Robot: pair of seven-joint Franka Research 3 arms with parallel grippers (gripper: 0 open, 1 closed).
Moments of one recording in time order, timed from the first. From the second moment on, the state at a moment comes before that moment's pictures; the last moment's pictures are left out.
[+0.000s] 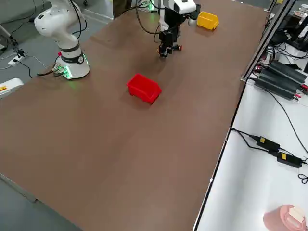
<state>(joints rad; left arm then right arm) -0.89 0.83 -0.13 -1.40 0.08 2.27 -1.19 0.06 0.07 0.07 -1.76 -0.01 1.91 -0.09</state>
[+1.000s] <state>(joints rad) -0.36 0.22 -0.12 -1.87 0.07 2.01 -0.84 0.39 0.38 0.07 -1.76 0.00 2.28 0.12</state>
